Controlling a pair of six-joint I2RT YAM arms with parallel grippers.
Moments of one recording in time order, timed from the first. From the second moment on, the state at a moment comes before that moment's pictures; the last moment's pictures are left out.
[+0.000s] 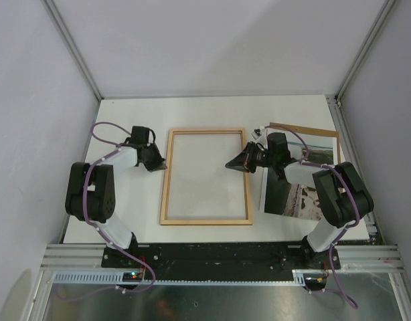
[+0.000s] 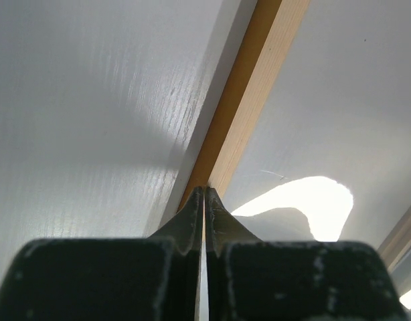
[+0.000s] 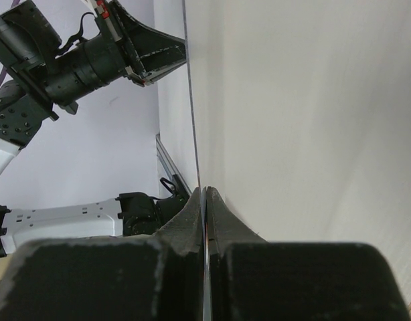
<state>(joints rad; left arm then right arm) -0.12 1.68 0.96 -0.35 0.16 -0.62 0.37 1.67 0.77 0.44 -0.78 1.01</state>
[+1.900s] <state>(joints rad) -0.14 1.57 0.84 -0.44 0.16 -0.55 0.36 1.71 0.77 0.33 -0.81 0.95</state>
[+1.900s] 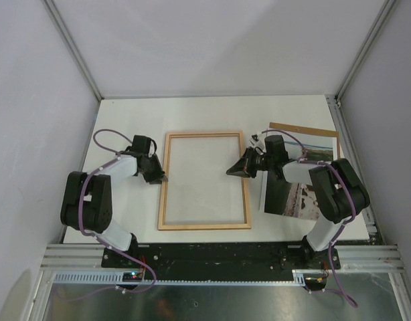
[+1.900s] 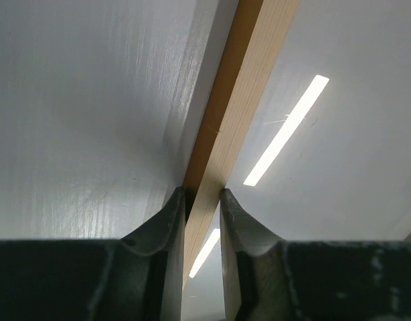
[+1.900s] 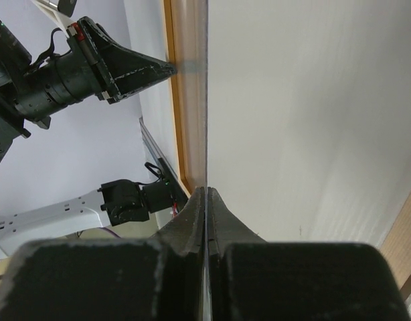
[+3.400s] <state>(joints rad) -0.16 1.66 0.92 -0.38 0.16 -0.70 0.28 1.78 0.92 0.22 -0.88 0.82</state>
